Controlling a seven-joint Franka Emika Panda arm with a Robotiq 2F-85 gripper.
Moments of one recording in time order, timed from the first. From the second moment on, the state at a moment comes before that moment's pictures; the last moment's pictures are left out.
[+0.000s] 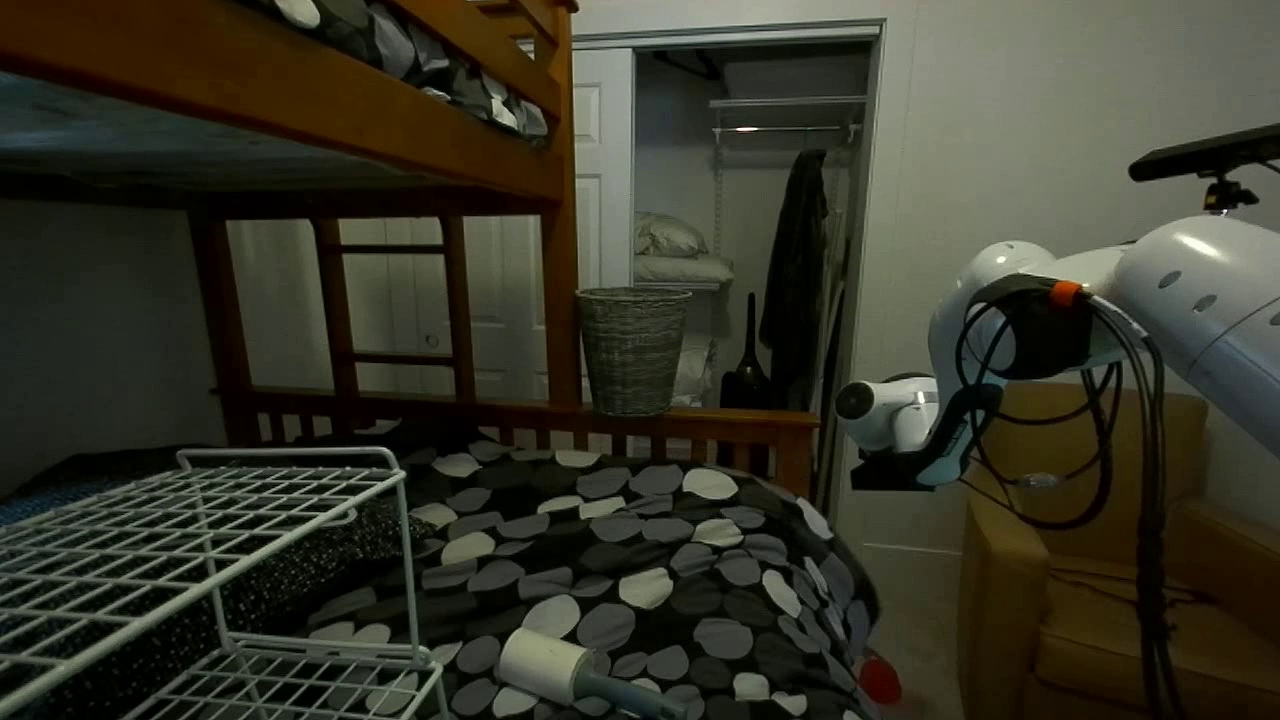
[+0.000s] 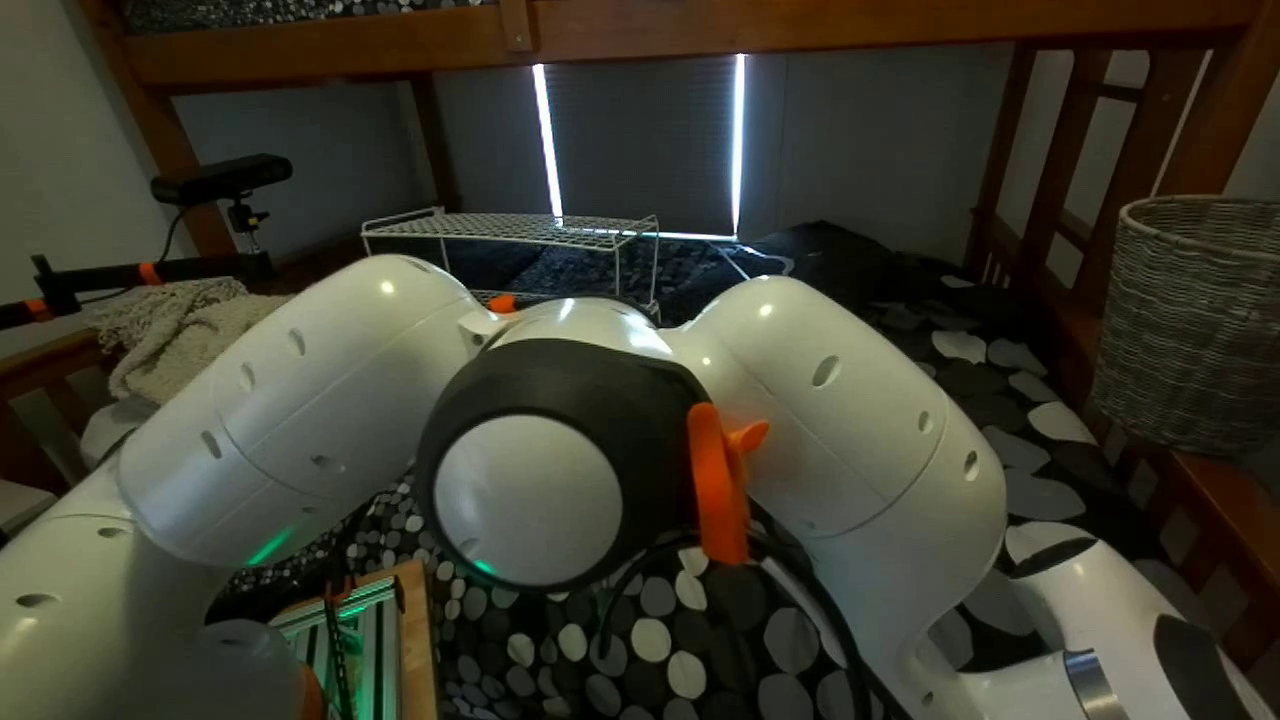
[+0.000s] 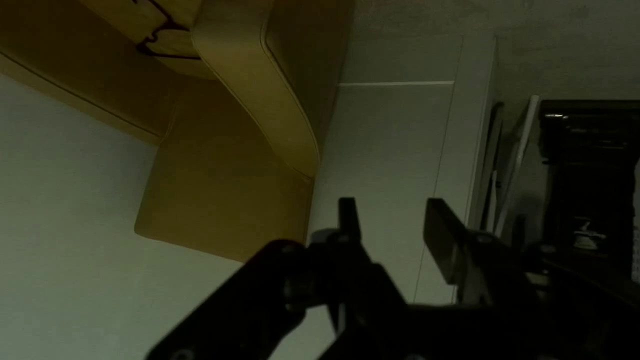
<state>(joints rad) -0.29 0.96 -0.31 -1.38 -1.29 2.65 1.71</state>
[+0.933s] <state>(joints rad) -0.28 0.80 -0.26 -1.52 -1.10 2.63 1.32</state>
